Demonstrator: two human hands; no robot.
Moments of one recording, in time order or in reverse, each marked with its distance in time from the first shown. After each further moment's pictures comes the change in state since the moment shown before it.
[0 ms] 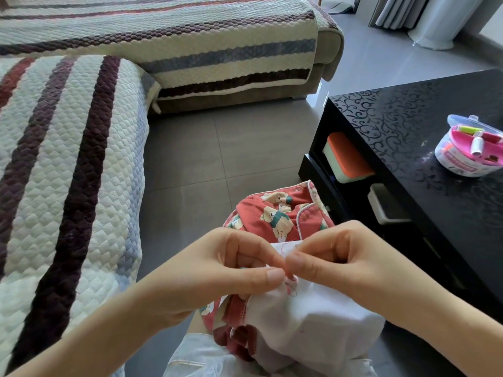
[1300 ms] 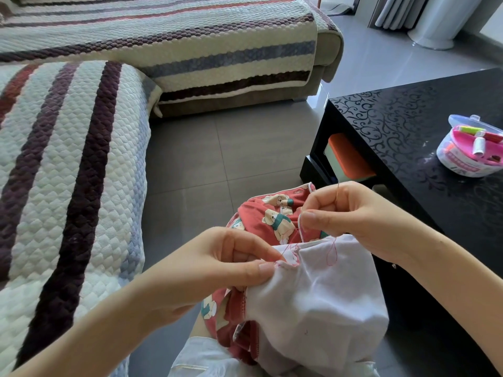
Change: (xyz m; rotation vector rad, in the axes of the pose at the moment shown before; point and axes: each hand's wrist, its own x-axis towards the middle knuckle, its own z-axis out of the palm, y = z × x) left_hand 0.002 -0.003 -0.010 -0.036 0.079 -0.065; right_hand 0.034 0.006 -0.041 0.104 -0.012 0.010
